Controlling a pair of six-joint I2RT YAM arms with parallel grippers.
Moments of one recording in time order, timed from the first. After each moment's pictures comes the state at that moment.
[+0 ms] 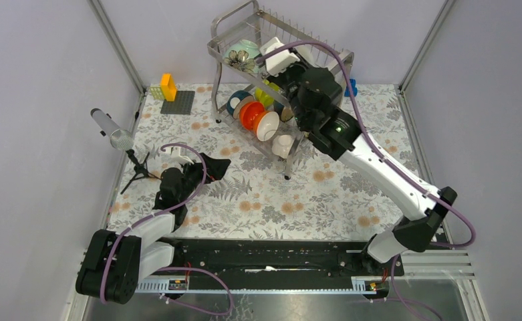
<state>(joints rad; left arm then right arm) -0.21 1.08 0.18 0.78 0.29 -0.70 0.86 1.56 1.76 -0.06 0.59 -0.75</state>
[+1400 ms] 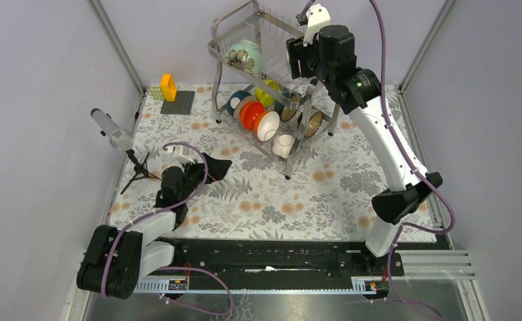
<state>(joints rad) -0.21 1.12 0.19 0.78 0.31 -0.69 0.53 1.77 2.20 -0.65 0.21 -0.07</state>
